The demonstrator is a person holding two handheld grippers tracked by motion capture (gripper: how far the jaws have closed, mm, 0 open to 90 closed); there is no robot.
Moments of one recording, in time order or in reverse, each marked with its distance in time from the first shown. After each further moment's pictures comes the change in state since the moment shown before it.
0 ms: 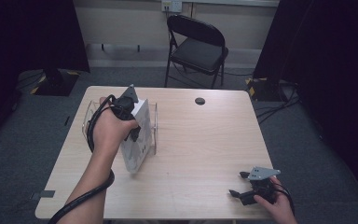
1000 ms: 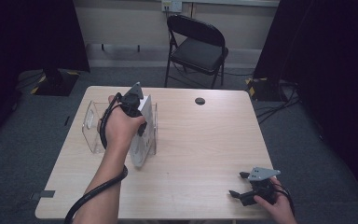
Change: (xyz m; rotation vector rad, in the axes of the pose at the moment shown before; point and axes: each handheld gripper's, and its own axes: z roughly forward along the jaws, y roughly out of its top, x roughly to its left) left arm -0.007 0.021 0.015 -0.044 0.039 -0.057; right arm 0.001 0.000 0.000 0.000 0.006 -0.005
